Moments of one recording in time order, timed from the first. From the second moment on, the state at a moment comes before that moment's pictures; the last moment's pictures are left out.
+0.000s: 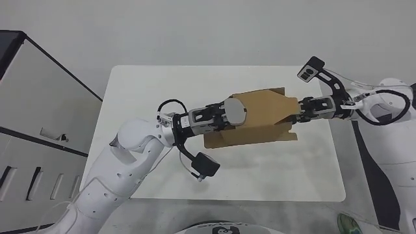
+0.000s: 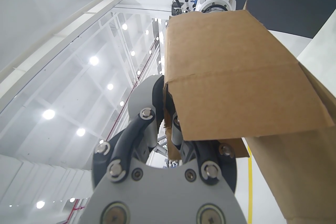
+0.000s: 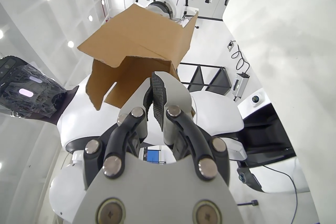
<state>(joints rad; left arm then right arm) 1.30 -1.13 -1.08 -1.96 2.49 -0.03 0.77 -1.15 -0.82 1.35 -1.61 0.78 0.04 1.54</state>
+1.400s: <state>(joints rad) 1.28 -1.12 -1.05 -1.96 2.48 -0.05 0.81 -1.08 -0.84 1.33 -1.54 0.85 0.00 1.49</state>
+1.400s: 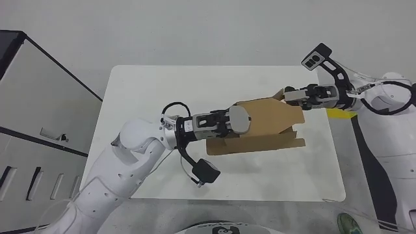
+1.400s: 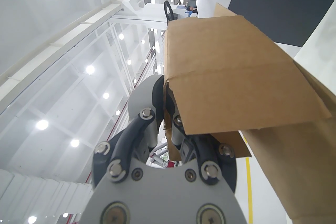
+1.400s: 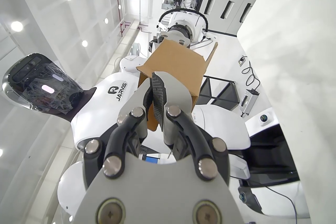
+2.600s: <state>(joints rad) 1.26 -1.10 -1.10 -1.93 2.58 -0.03 0.77 -1.14 -0.83 1.40 -1.57 0.85 0.07 1.48</state>
